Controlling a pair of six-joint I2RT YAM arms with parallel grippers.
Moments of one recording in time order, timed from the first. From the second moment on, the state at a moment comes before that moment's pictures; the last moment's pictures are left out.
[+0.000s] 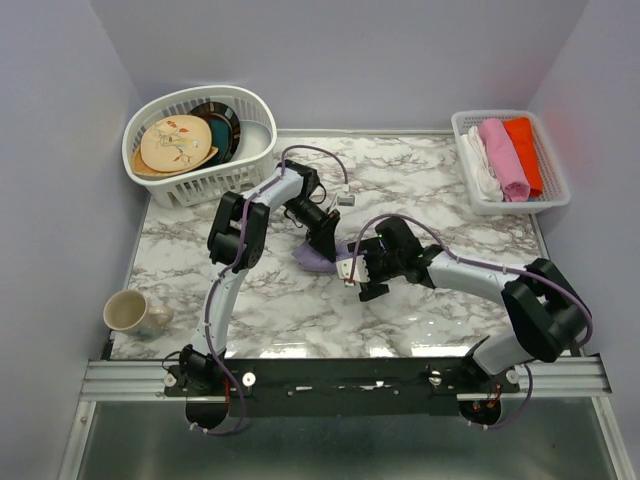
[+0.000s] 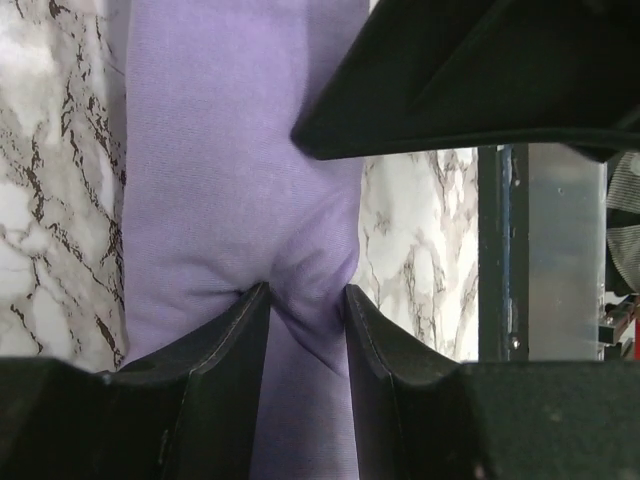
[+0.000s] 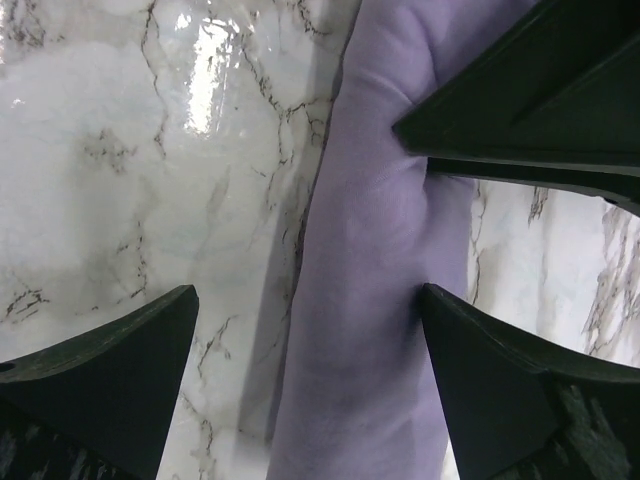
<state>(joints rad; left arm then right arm) -0.44 2.42 1.97 -1.36 1.07 0.95 0.67 1.48 0.74 -0.12 -0.43 -1.18</state>
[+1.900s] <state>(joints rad) -0.34 2.53 1.99 -1.40 1.32 0.83 0.71 1.68 0.58 0.52 -0.26 -1.60</state>
